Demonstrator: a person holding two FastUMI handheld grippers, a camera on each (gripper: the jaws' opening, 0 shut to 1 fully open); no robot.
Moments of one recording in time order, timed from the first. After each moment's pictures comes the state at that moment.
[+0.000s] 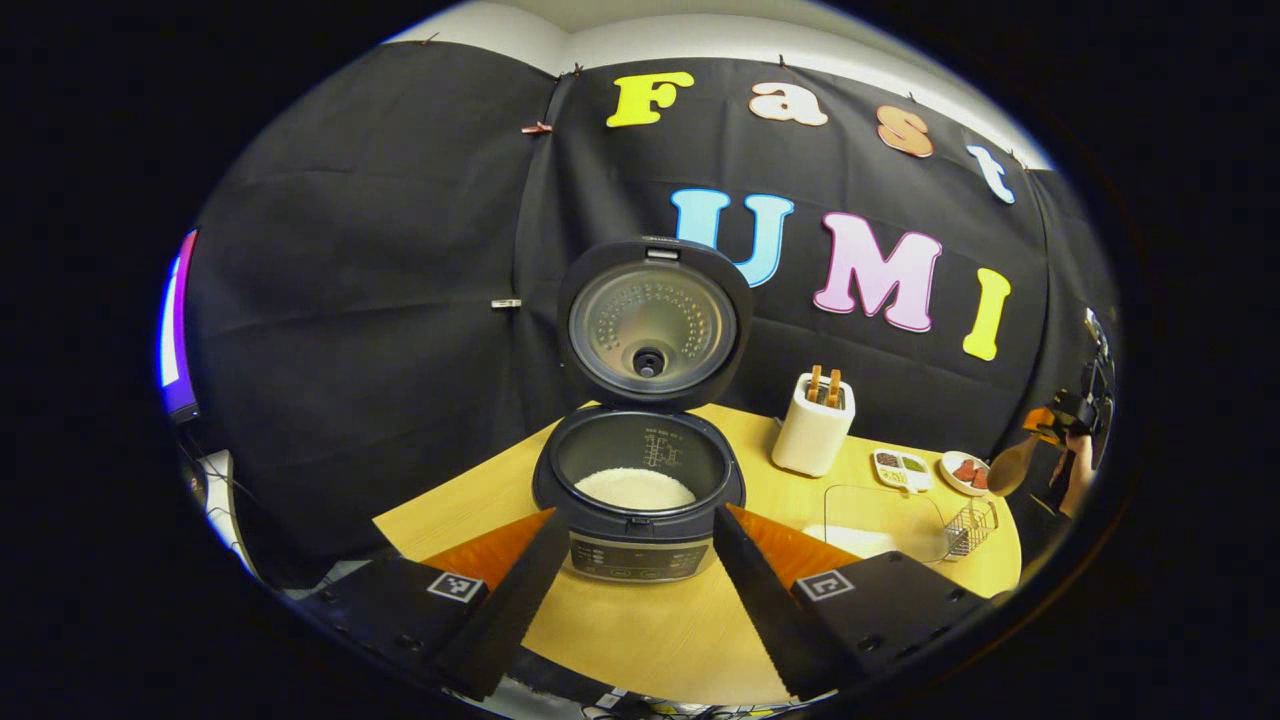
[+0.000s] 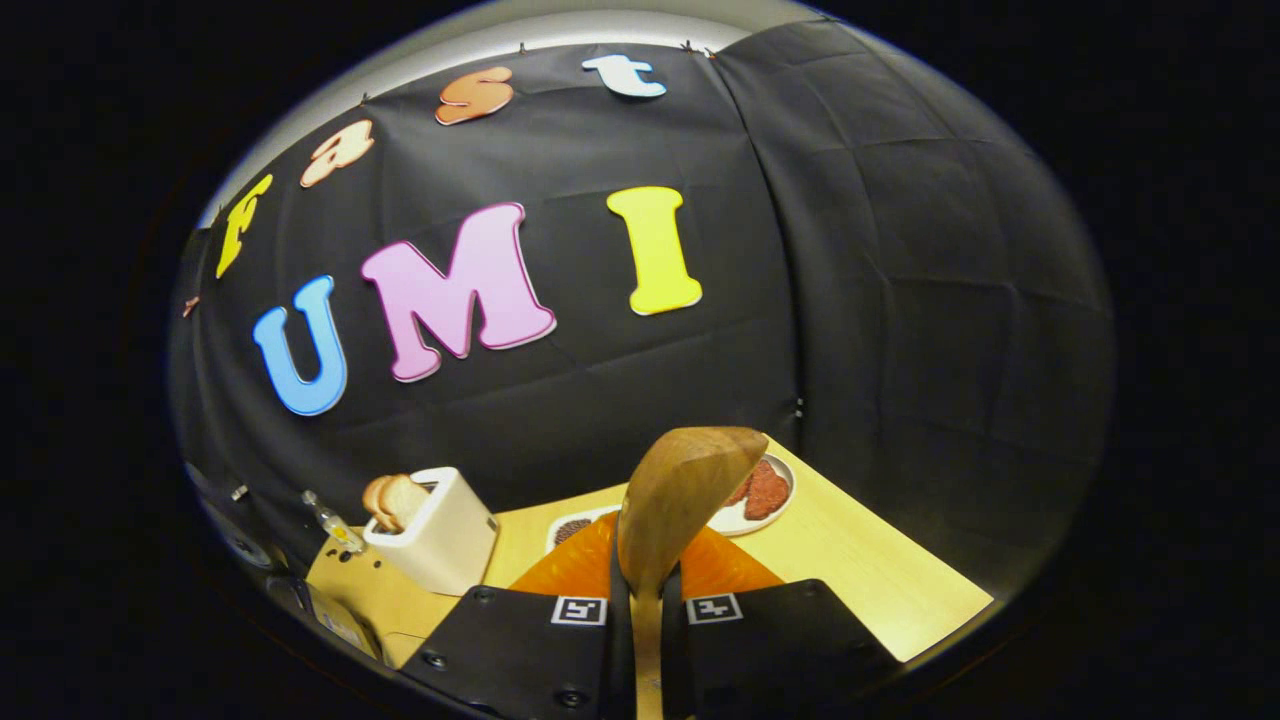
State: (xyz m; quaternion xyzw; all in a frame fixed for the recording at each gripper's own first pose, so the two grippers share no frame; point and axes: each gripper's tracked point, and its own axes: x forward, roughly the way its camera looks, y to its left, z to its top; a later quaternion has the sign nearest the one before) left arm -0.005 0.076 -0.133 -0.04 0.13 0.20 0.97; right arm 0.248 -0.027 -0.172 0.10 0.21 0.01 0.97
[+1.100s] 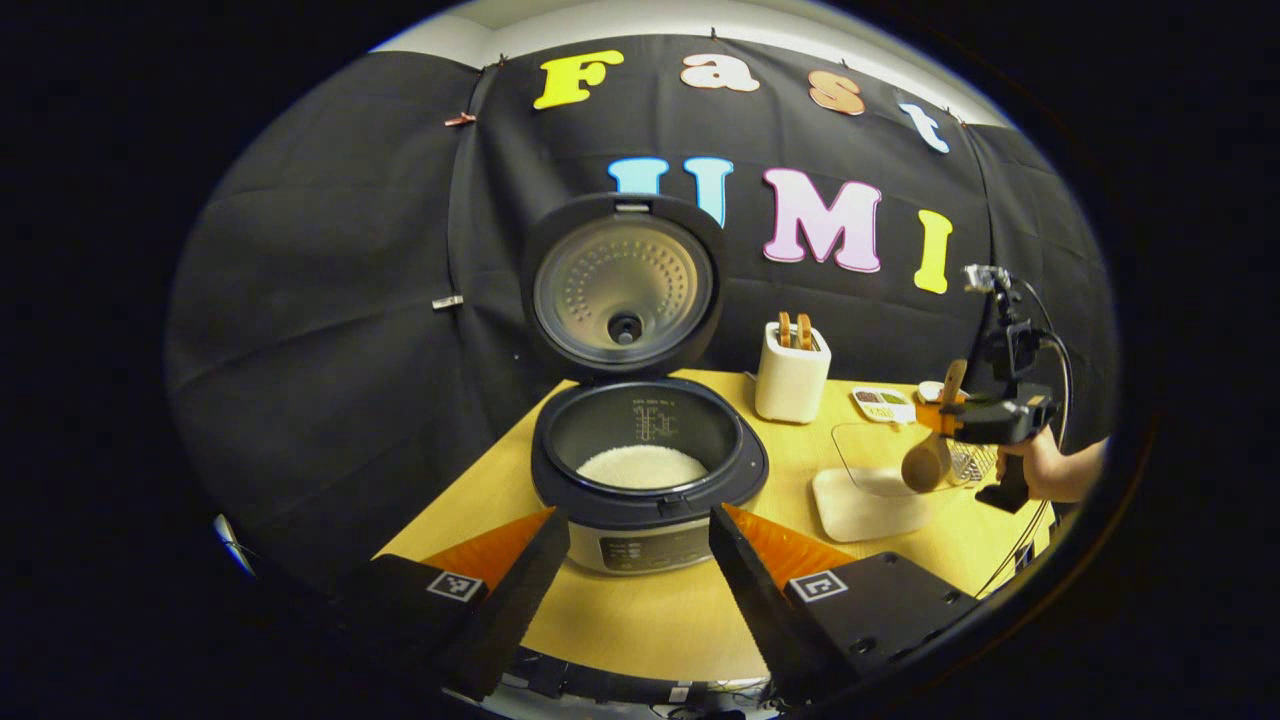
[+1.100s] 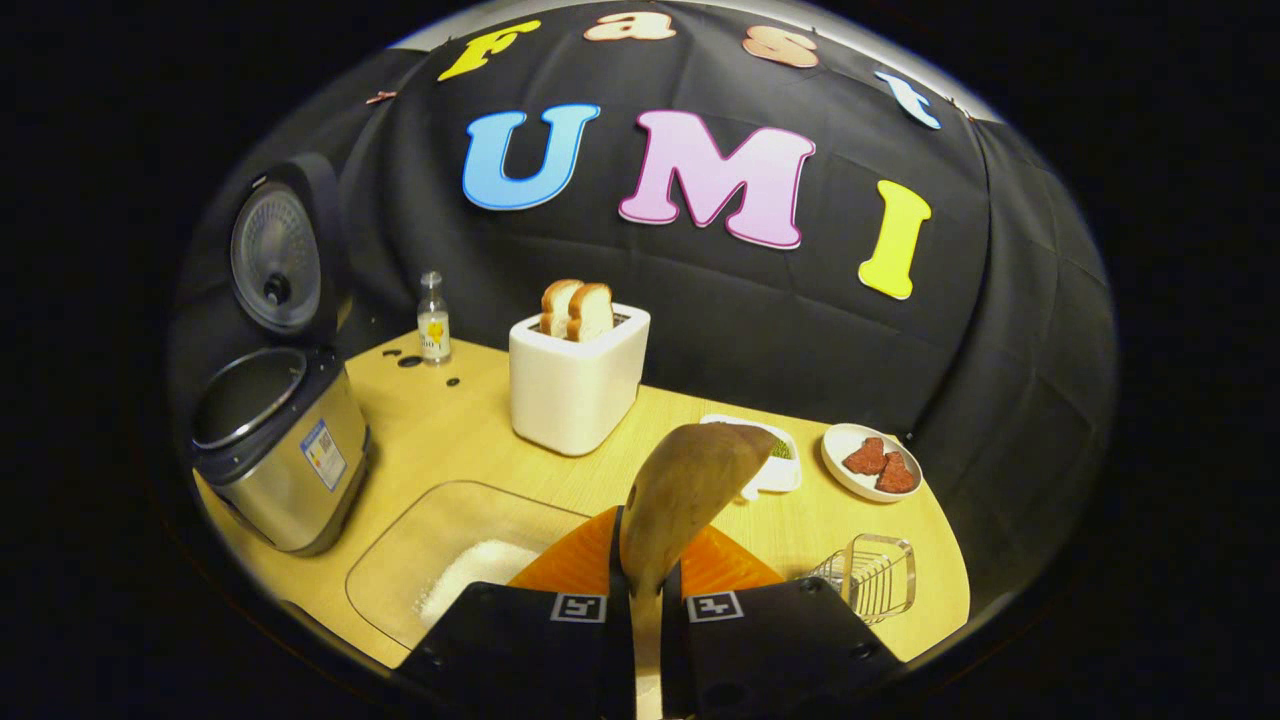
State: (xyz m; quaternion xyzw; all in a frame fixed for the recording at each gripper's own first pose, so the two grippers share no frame) left arm 0.000 0.118 -0.156 0.01 0.15 0.12 0.98; right arm 0.142 0.138 -0.318 -0.14 0.28 0.18 0.93
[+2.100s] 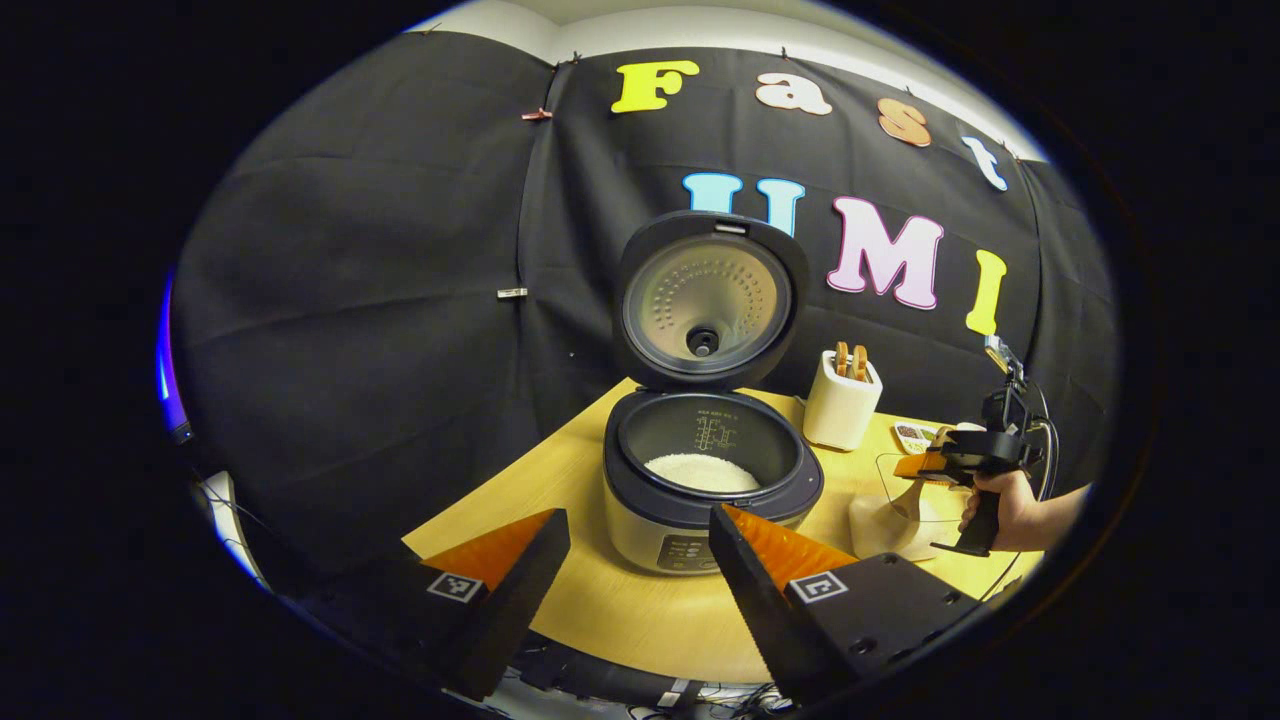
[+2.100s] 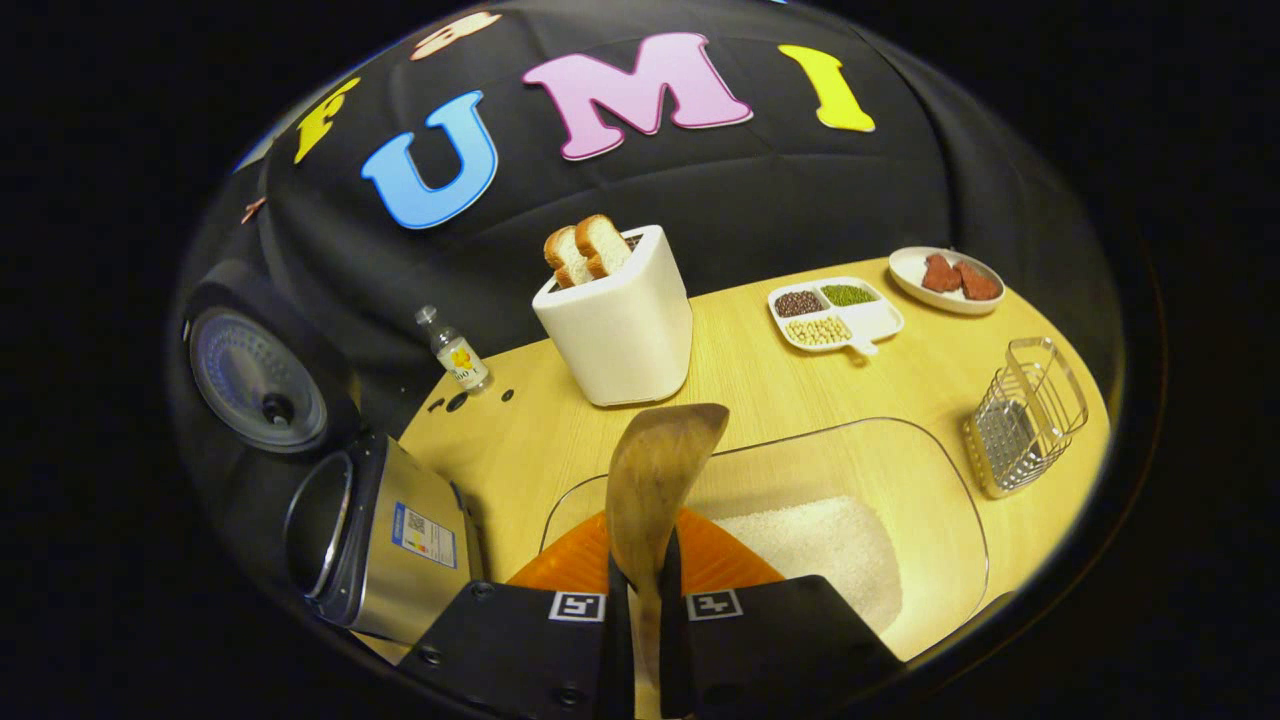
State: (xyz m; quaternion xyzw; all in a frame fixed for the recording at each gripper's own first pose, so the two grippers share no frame) left arm -0.034 0.154 -0.159 -0.04 0.15 0.20 0.97; right arm 0.114 0.223 -0.352 0.15 0.41 0.14 0.89
